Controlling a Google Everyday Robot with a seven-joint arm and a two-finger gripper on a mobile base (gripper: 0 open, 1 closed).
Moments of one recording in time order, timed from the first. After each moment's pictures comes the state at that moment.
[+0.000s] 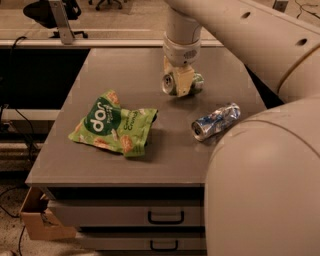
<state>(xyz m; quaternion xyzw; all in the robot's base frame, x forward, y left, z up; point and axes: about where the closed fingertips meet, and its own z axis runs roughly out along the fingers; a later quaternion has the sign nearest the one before) 0.669 -0.053 0.870 -0.84 0.53 -0.06 0.07</state>
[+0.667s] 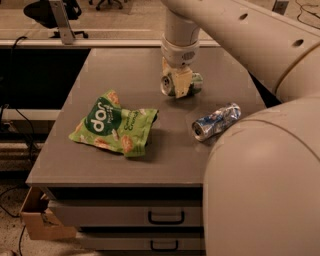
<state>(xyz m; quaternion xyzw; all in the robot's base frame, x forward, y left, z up) 0.671 -0.051 0.867 -0.84 0.53 -0.06 0.07</state>
